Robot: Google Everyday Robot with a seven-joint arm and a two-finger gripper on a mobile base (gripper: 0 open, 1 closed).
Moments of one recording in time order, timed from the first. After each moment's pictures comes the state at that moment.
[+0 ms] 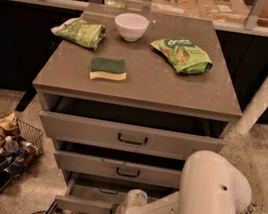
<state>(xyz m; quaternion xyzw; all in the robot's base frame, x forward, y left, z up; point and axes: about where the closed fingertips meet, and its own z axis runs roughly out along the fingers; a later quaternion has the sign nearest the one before) 0.442 -0.006 0.164 -0.70 0.70 0.06 0.11</state>
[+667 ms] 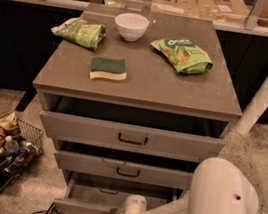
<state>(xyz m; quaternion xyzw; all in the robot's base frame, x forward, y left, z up) 0.426 -0.005 0.169 -0.70 0.71 0.05 0.12</state>
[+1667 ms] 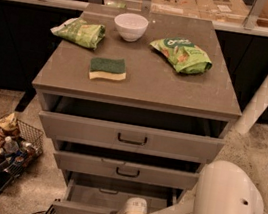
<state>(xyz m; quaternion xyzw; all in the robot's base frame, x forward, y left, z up) 0.421 -0.008 0.175 -0.70 0.70 0.04 0.13</state>
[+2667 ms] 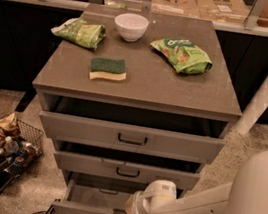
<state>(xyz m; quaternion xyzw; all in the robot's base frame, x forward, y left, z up) 0.449 -0.050 0.332 -0.73 0.66 0.04 0.20</state>
